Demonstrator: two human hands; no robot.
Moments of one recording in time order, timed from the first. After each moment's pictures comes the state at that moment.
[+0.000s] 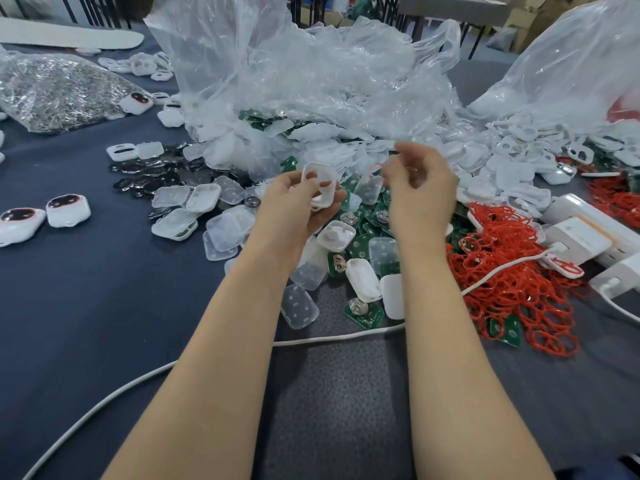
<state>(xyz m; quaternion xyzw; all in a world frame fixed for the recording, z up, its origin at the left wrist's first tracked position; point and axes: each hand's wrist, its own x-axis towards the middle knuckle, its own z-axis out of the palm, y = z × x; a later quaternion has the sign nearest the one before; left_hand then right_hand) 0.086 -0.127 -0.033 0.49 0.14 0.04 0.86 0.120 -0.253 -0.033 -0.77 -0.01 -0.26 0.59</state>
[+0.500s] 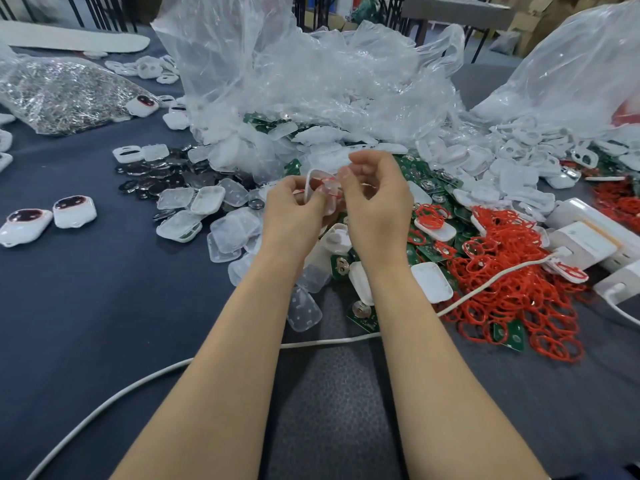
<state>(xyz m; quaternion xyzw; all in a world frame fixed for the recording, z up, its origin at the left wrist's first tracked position) 0.088 -0.129 -0.045 0.64 0.13 0.13 0.75 0.108 -0.218 -0.041 -0.74 -0.10 -0.23 0.62</state>
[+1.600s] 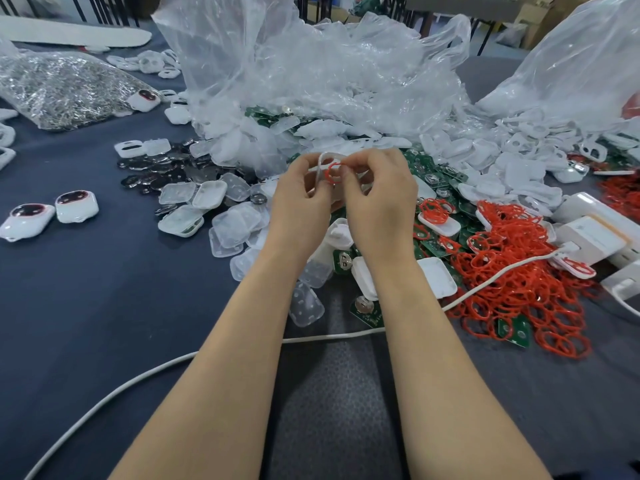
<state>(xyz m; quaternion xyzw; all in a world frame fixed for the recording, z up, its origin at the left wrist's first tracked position) 0.089 -0.131 -0.046 0.67 0.04 0.17 0.73 0.105 -0.219 -0.038 -0.83 -0.13 -0.26 0.48</state>
